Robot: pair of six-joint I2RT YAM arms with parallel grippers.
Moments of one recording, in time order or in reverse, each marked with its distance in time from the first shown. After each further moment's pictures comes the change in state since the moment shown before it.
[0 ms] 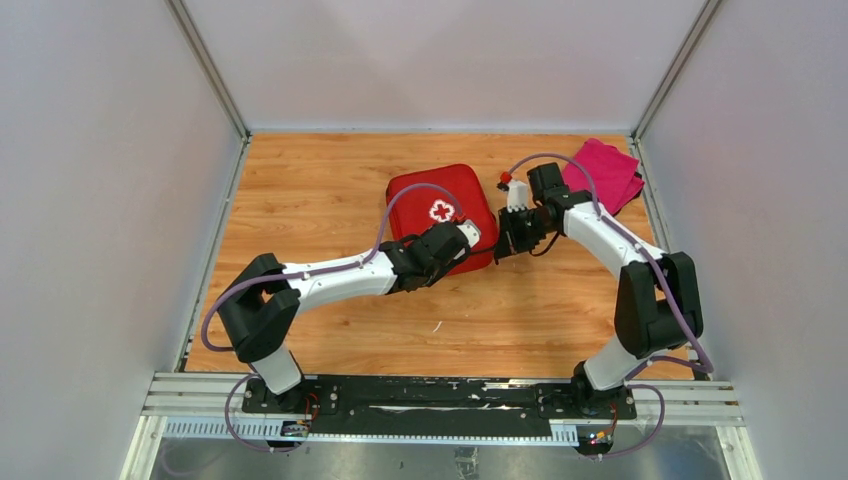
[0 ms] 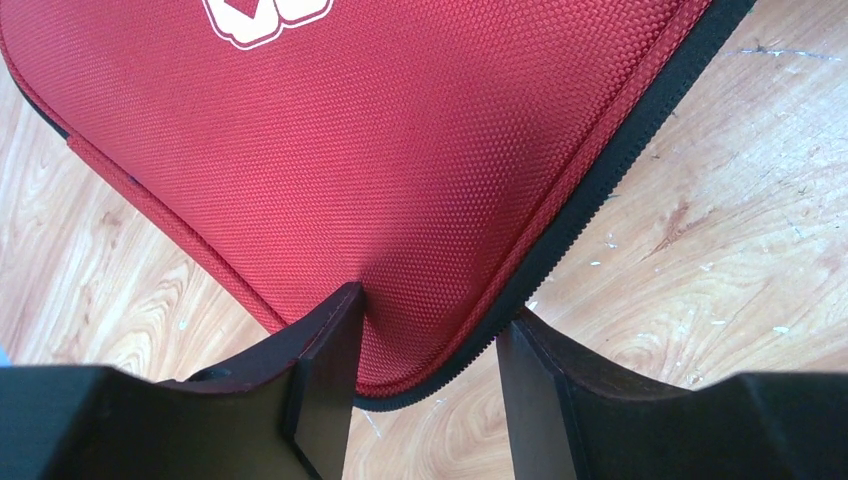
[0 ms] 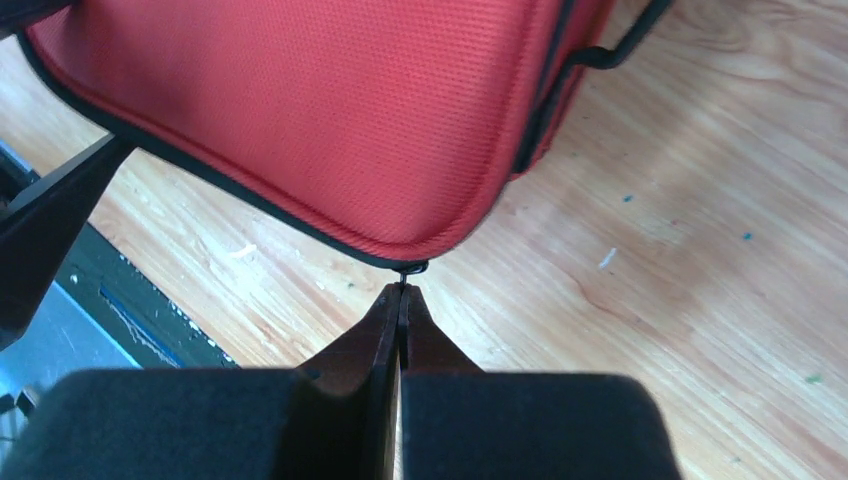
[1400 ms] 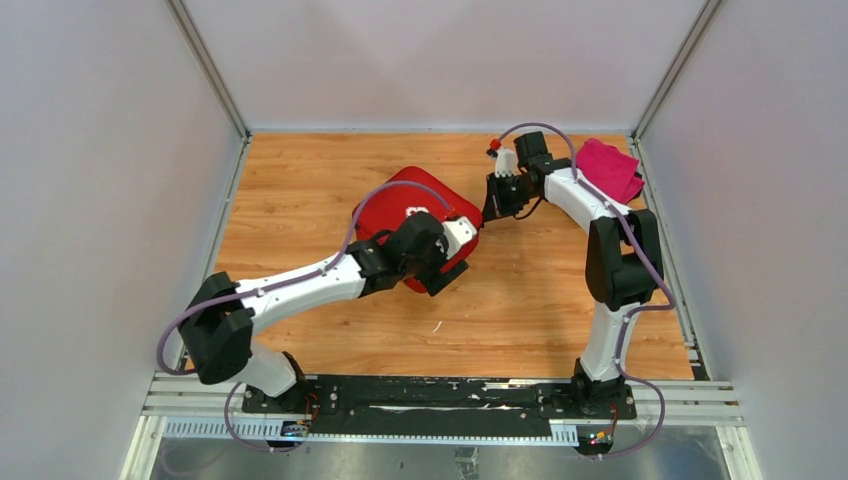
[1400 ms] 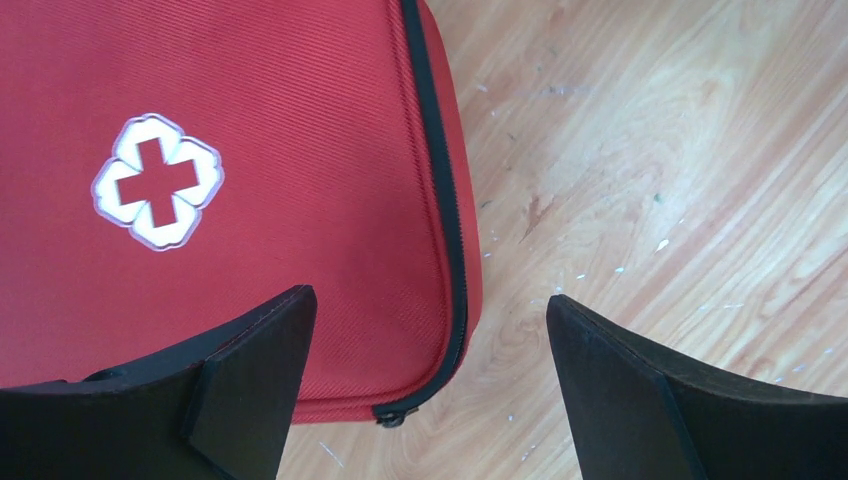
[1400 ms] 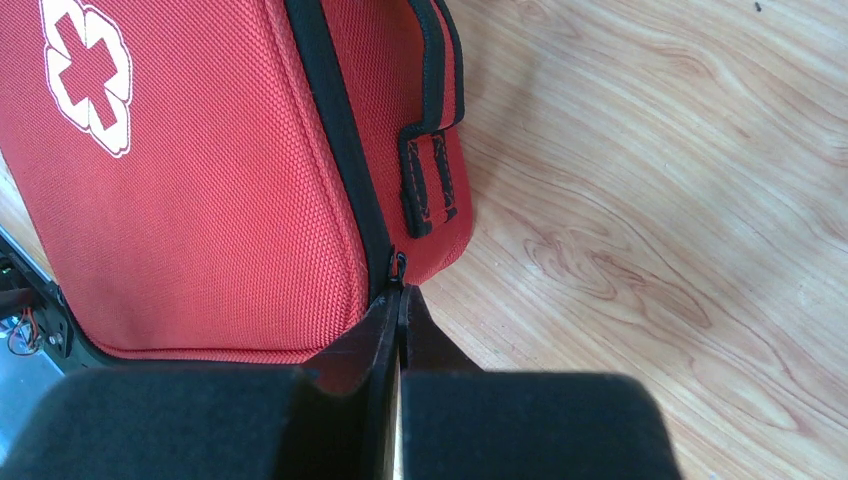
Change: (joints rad) left arm 0.047 -0.233 -0.073 0.042 0.328 0.040; right arm -0.011 0.332 0.354 0.053 -0.030 0.031
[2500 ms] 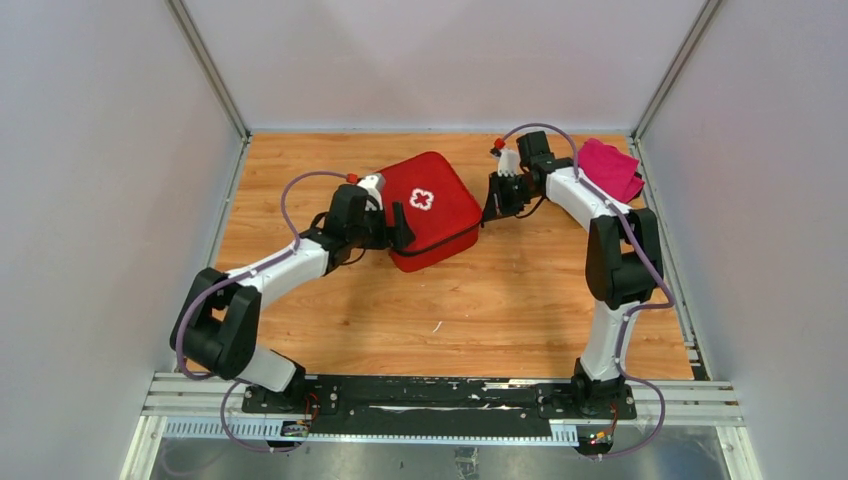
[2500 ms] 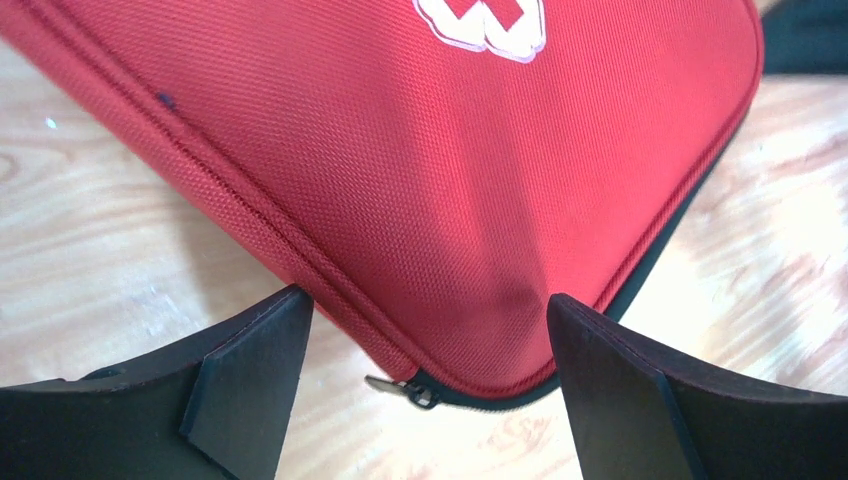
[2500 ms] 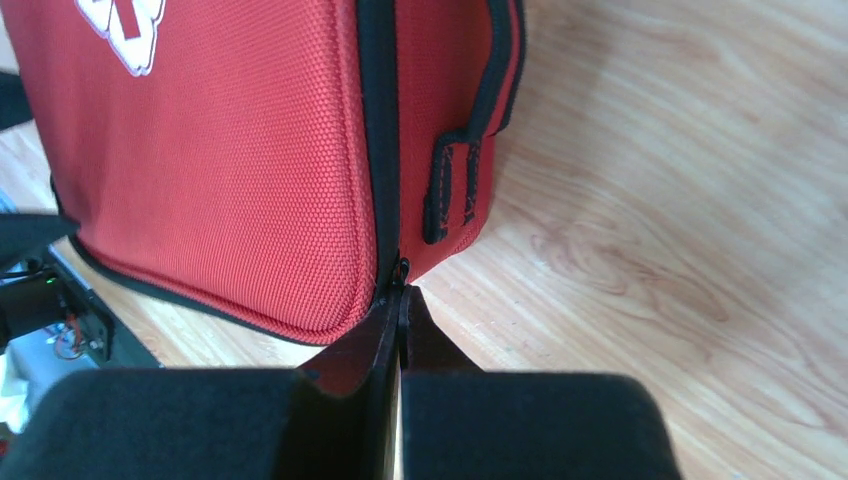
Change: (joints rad) left arm 0.487 0.044 -0.193 0.324 0.333 -0.570; right arm -0.007 0.003 -0.003 0.003 -0.037 0.071
